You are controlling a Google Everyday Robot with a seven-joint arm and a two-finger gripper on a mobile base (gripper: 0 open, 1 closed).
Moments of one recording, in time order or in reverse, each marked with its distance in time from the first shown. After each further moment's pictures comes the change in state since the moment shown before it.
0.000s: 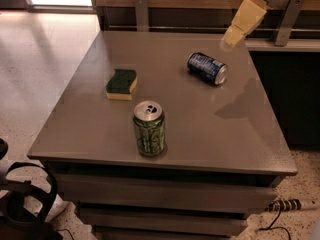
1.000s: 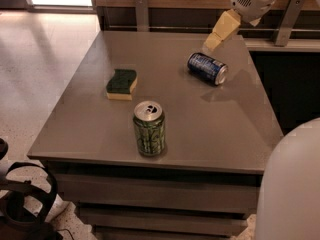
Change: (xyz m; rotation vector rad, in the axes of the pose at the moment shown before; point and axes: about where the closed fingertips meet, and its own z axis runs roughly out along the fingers) arm -0.026 -0.022 0.069 -0.055 0.005 0.146
